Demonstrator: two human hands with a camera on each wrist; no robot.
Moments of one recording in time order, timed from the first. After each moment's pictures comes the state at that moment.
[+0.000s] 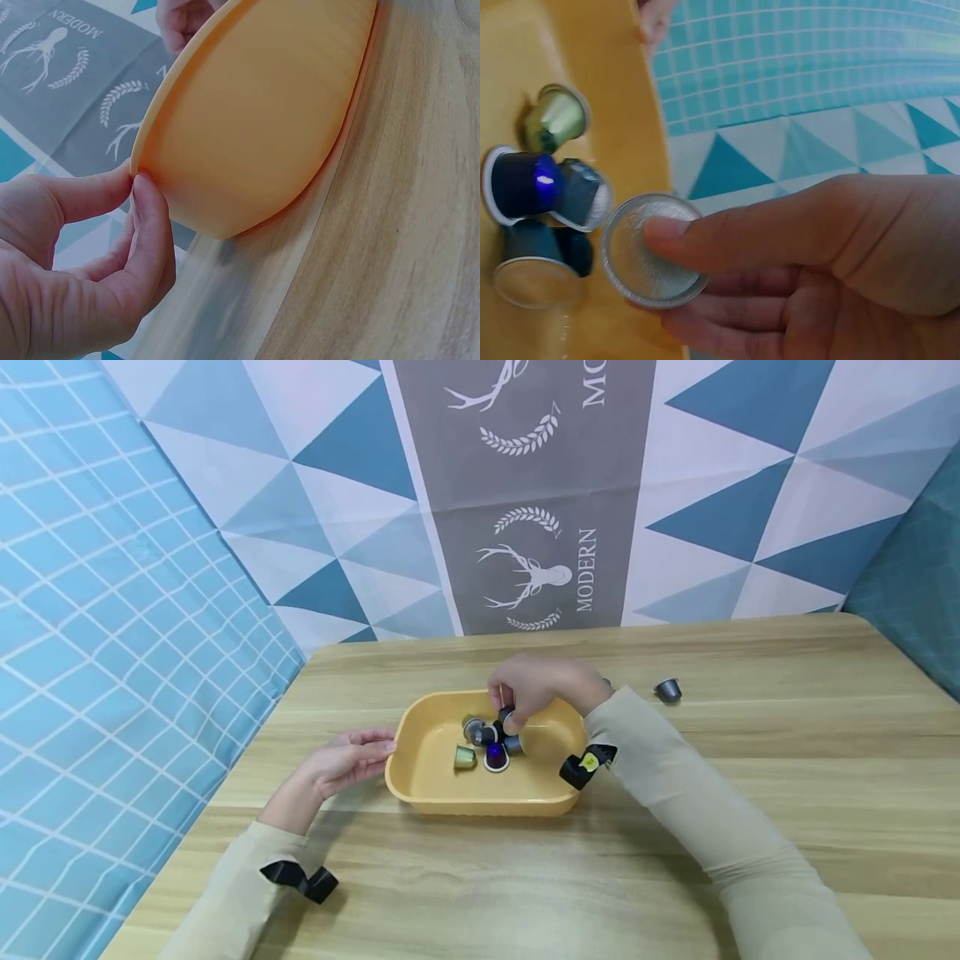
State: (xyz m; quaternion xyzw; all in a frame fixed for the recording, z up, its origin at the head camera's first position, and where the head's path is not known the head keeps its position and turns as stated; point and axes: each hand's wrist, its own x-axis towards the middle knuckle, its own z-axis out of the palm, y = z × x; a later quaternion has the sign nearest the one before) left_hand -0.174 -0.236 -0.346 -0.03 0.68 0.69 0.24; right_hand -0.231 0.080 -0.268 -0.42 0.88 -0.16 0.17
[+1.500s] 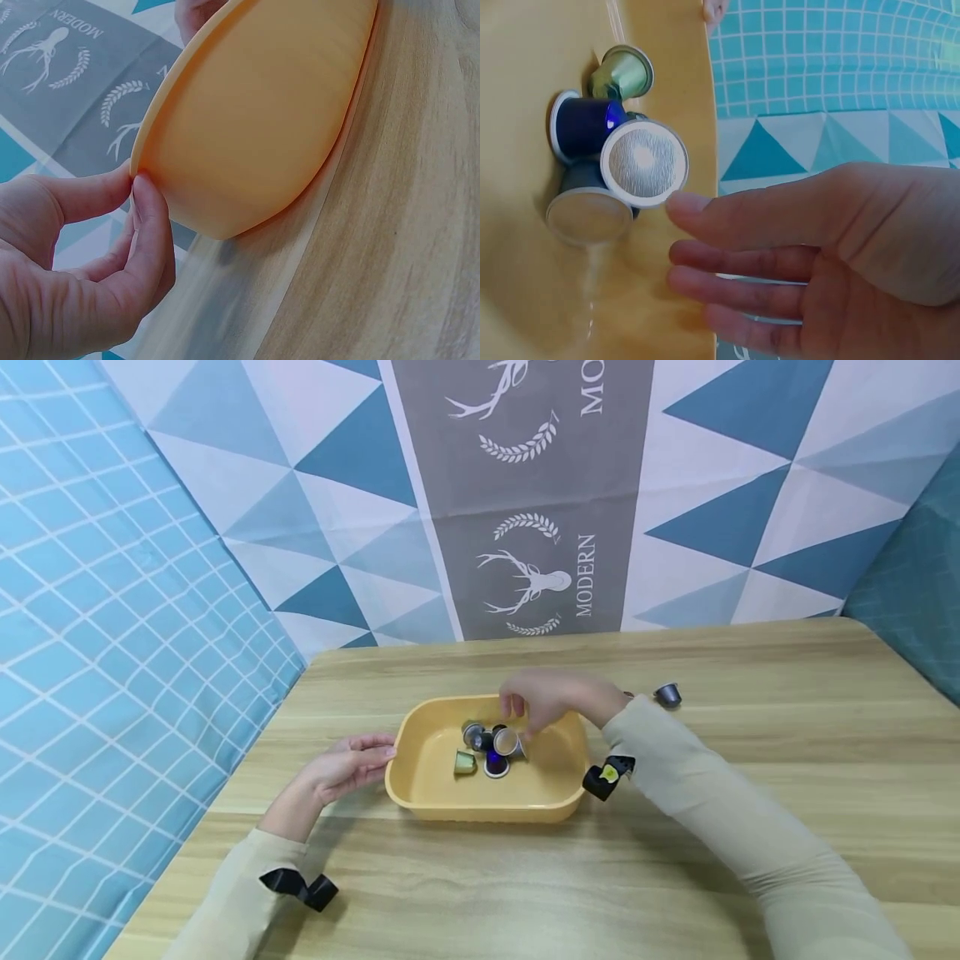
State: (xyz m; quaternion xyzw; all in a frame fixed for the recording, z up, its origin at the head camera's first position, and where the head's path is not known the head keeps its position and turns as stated) left_hand -0.173 -0.235 -0.347 -0.03 0.69 0.69 0.24; right_hand -0.231 0.094 -0.284 -0.42 0.88 -0.16 0.16
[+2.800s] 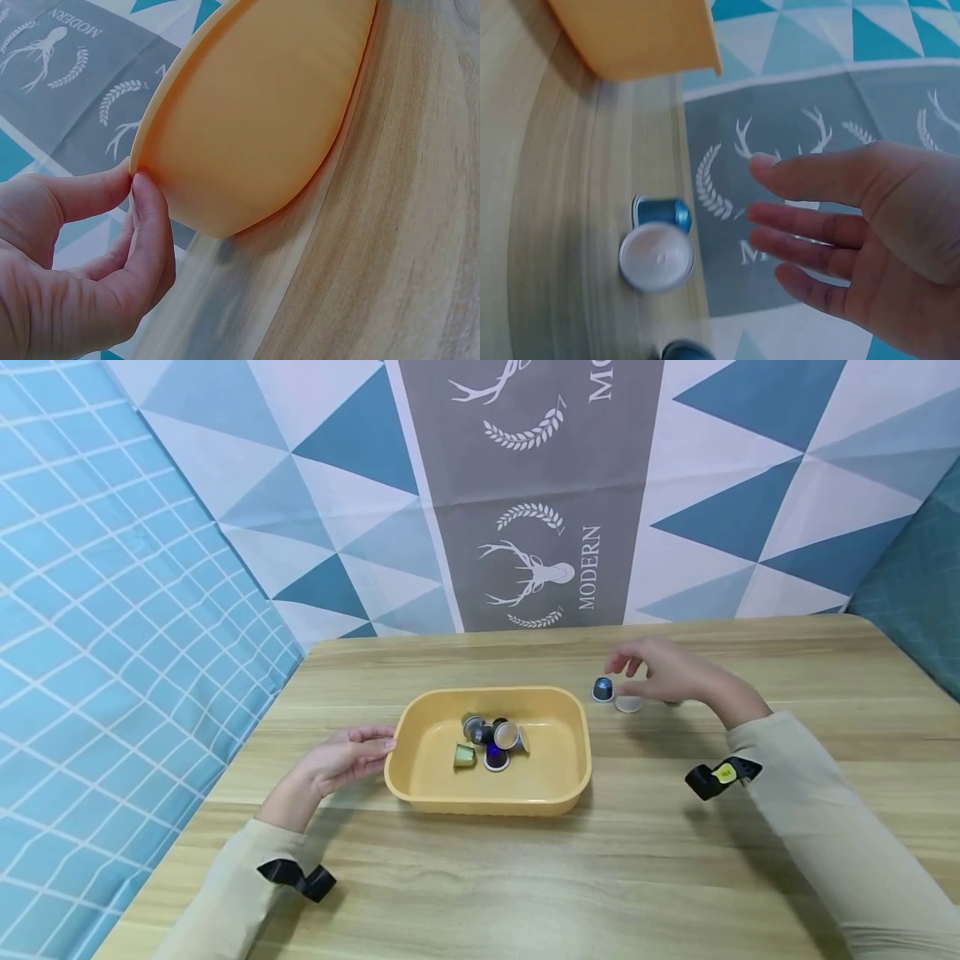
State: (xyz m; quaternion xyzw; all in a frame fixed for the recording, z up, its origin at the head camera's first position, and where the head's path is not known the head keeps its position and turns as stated) left_hand -0.177 -0.237 -0.347 -0.02 0.68 0.69 0.24; right_hand -0.235 0.221 -0.303 -0.31 0.92 -0.22 0.01
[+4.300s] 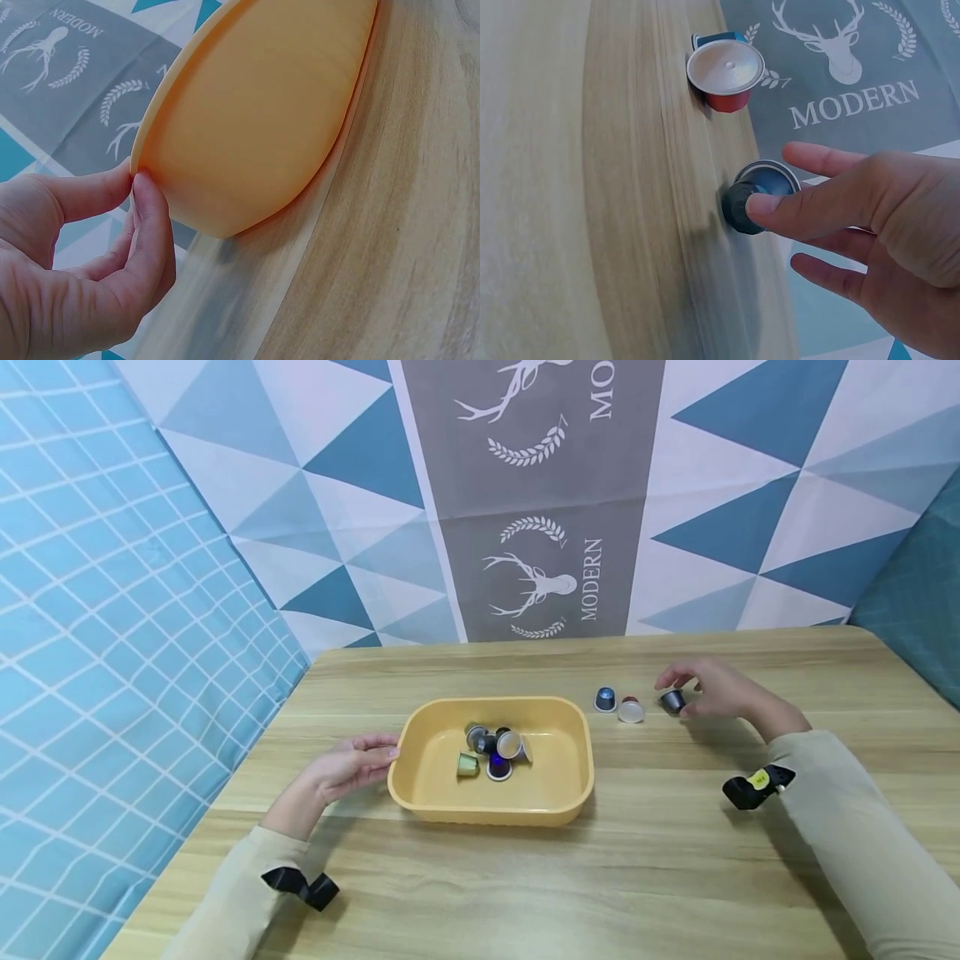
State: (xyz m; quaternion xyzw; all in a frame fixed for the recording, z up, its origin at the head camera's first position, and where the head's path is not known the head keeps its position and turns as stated) left_hand -0.173 -0.236 -0.347 -0.02 0.69 0.68 0.23; right_hand -0.250 0.286 -0.347 -0.25 0.94 -0.23 0.00
